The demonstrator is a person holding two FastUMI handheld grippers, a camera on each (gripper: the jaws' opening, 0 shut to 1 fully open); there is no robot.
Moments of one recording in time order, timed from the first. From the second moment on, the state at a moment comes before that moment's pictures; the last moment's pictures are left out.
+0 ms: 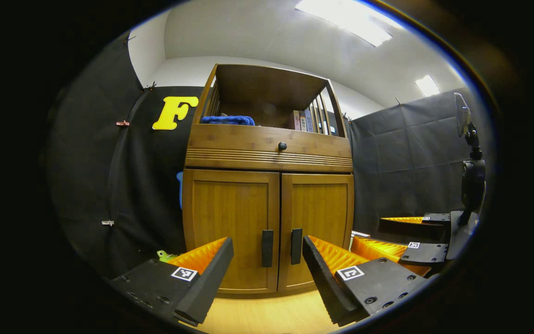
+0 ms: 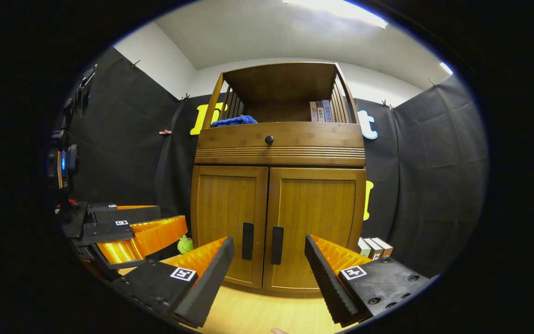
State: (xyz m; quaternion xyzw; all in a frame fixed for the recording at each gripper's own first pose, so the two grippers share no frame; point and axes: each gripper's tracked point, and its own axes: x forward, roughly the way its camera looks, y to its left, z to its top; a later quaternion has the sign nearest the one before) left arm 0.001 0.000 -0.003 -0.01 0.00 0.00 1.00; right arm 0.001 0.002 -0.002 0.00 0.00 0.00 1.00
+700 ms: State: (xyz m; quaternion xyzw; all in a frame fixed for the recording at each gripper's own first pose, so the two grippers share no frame) left arm 0.009 0.023 -0.009 -0.01 0.01 0.03 1.00; right arm 0.024 0.003 -0.018 0.00 0.02 0.00 1.00
